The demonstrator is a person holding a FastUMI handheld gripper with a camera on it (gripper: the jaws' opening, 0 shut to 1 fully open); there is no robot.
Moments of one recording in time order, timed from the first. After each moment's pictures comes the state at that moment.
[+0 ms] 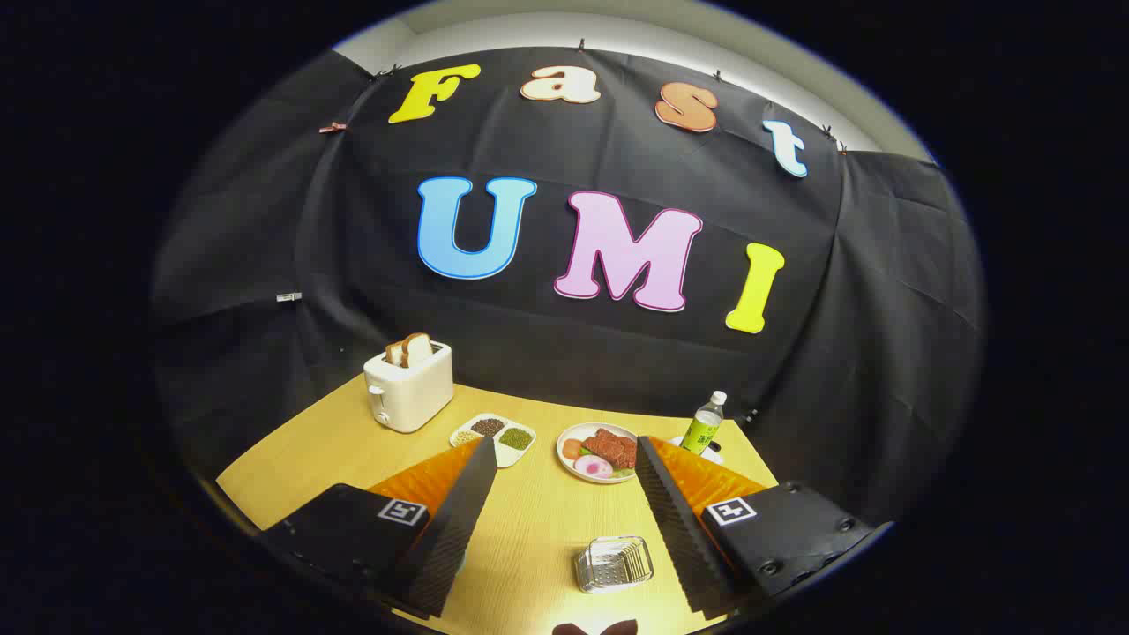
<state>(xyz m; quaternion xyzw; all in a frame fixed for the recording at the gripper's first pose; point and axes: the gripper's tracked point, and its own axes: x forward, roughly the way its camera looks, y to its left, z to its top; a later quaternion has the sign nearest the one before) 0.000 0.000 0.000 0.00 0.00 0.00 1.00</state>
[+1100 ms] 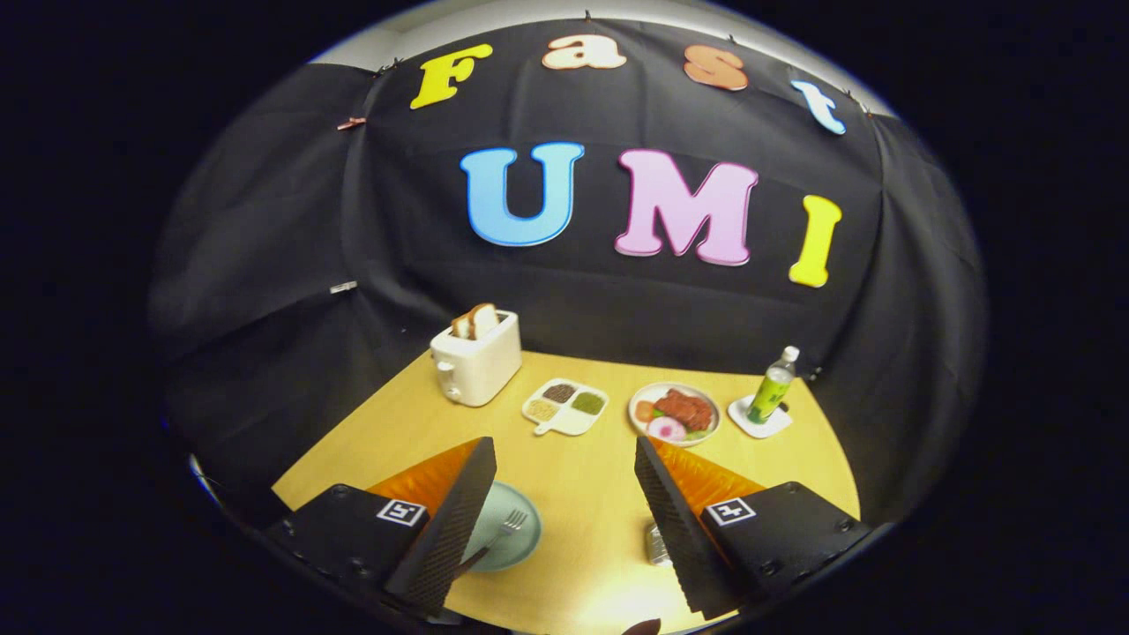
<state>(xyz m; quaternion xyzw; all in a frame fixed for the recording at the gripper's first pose) -0.007 0.079 -0.033 0.05 0.11 0.12 0.99</state>
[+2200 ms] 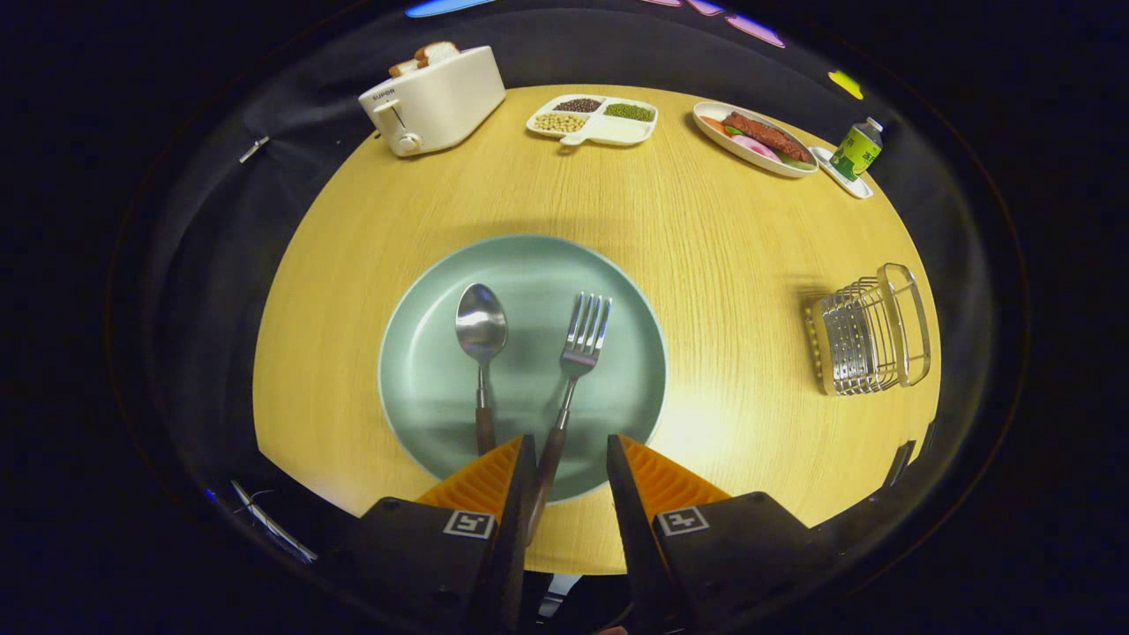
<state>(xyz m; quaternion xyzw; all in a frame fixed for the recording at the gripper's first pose) 0.006 0.200 -0.292 0.07 0.49 0.07 0.87</state>
